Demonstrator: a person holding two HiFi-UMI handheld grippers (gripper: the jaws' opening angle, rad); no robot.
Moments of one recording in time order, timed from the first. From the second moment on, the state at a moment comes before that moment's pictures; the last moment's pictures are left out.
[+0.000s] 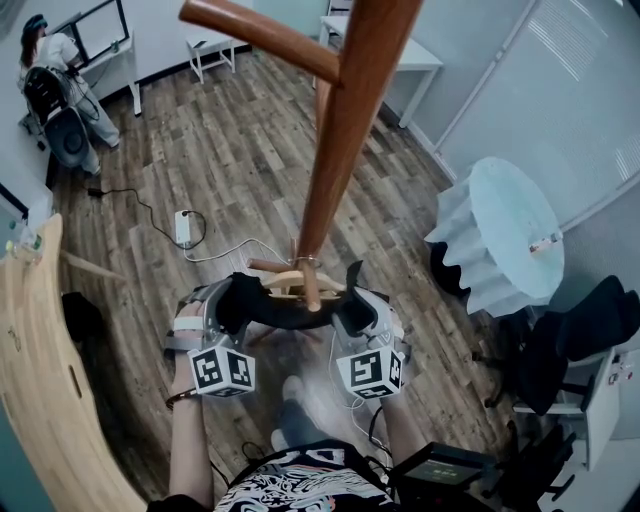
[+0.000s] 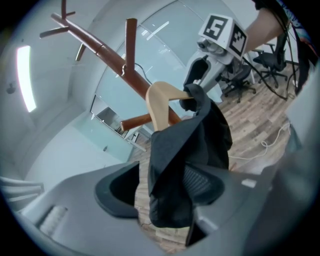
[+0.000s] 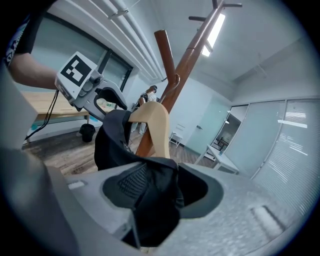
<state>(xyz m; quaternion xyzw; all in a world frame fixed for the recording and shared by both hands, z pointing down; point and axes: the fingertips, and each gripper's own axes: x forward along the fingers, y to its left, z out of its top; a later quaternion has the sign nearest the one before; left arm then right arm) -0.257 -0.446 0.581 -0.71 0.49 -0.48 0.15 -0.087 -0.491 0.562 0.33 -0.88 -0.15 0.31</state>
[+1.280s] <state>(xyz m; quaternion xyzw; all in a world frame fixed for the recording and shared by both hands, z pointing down) -0.250 -0.352 0.532 -0.76 0.59 -0.26 0.05 -0.053 -0.403 0.514 0.38 -0.89 -0.13 0.21</state>
